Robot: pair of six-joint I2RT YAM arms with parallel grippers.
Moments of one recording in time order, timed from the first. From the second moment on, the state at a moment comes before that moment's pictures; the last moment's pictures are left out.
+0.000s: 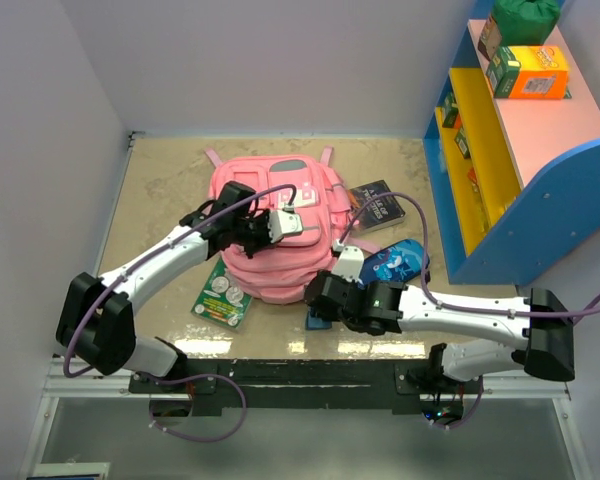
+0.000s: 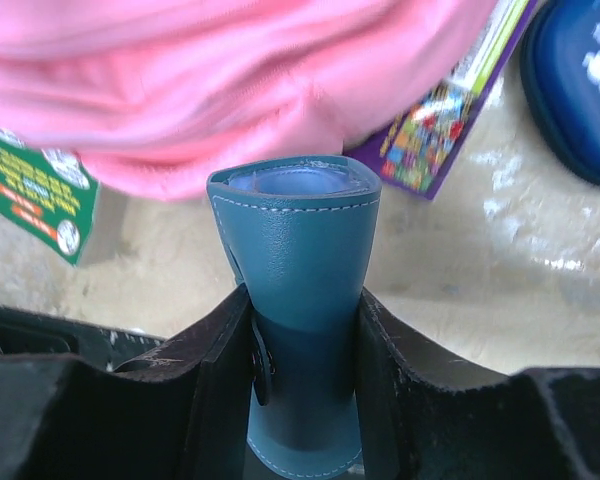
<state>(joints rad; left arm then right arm) -0.53 1.43 1.03 -0.46 0.41 0.75 1.28 1.27 0.91 -0.67 0.55 1.21</state>
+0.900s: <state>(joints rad) -0.50 1.33 1.01 -0.38 0.40 0.53 1.01 1.59 1.06 -0.15 0.45 0.82</state>
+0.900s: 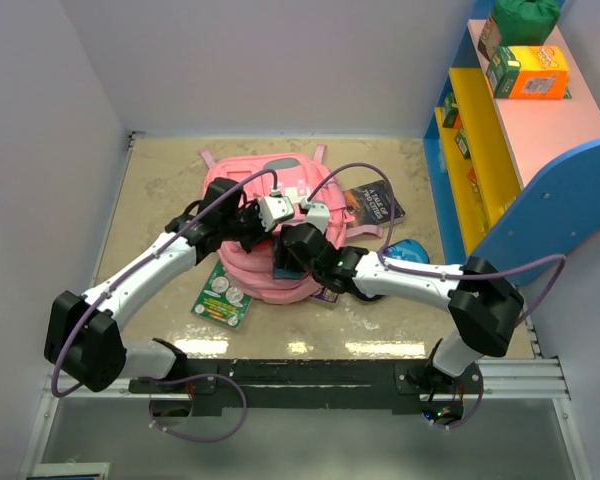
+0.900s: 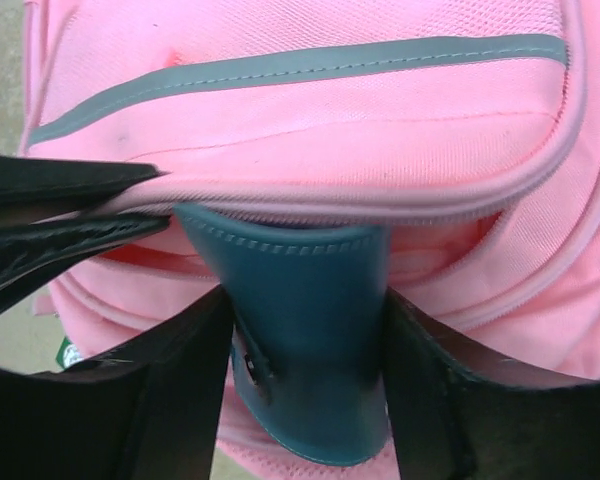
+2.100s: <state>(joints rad) -0.51 1.31 1.02 -0.41 0.44 0.53 0.94 1.31 0.57 0.30 0.24 0.87</state>
